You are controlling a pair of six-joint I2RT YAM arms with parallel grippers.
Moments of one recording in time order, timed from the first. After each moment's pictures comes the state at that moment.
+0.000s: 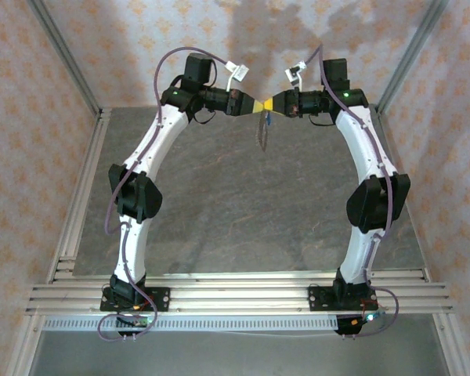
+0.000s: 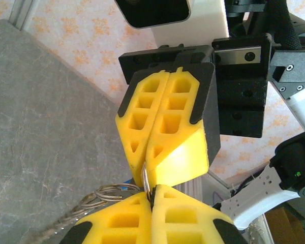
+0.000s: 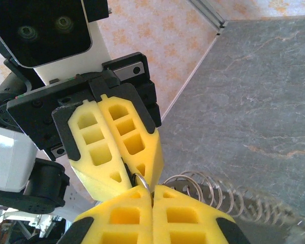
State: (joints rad) left arm -0.33 2.20 2.35 -0.63 1.13 -0.29; right arm 0.15 1.94 2.03 -0.78 -1.17 0.26
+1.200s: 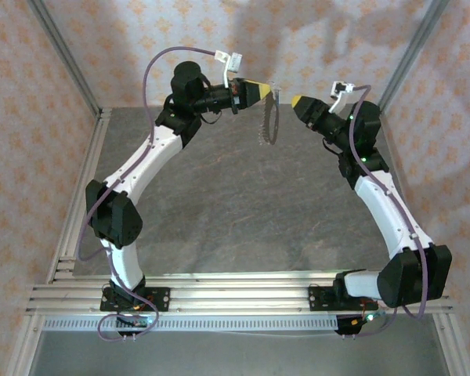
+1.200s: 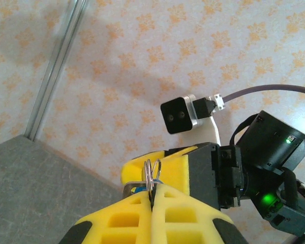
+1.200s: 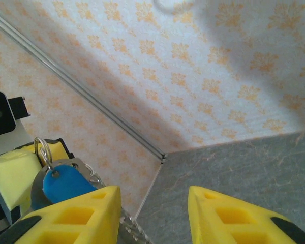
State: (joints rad) left arm -0.41 1.86 1.84 0.15 0.86 -0.60; right arm 0.15 1.30 1.18 0.14 -0.55 0.76
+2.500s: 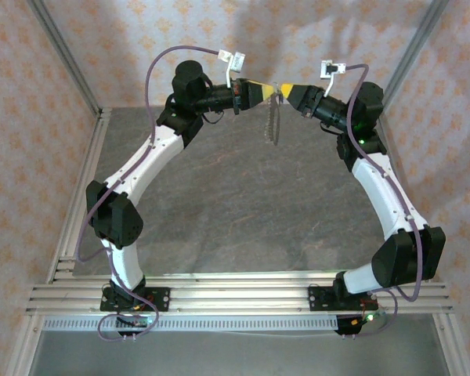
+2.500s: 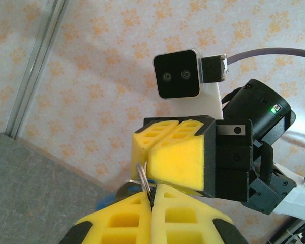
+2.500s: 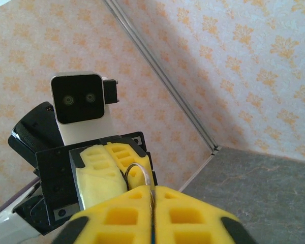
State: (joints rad) left arm -0.43 1.86 1.87 0.15 0.90 -0.63; right arm 0.15 1.43 1.37 0.24 -0.88 0.74
